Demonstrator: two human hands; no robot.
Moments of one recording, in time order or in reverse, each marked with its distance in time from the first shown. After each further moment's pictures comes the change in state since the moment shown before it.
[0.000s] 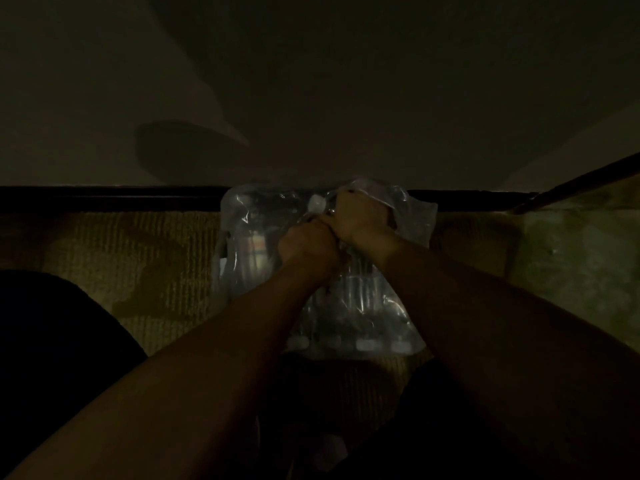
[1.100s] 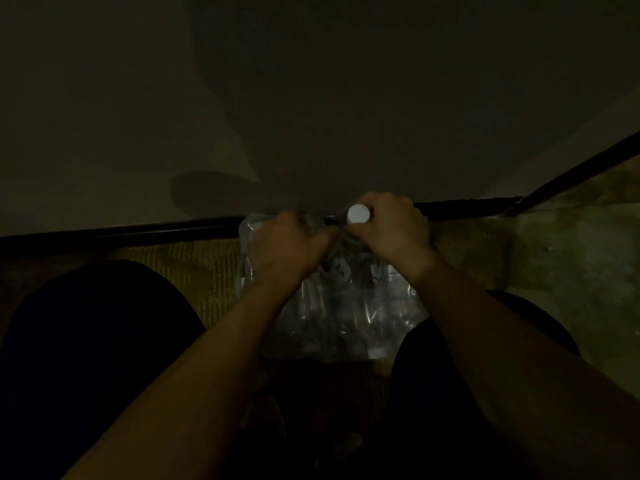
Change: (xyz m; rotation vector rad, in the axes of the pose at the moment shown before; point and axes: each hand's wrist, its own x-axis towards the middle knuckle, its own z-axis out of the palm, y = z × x) left_hand -0.060 -0.017 -0.069 -0.388 0.351 -0.009; right_hand -0.077 0.013 -0.078 0.297 0.186 0.018
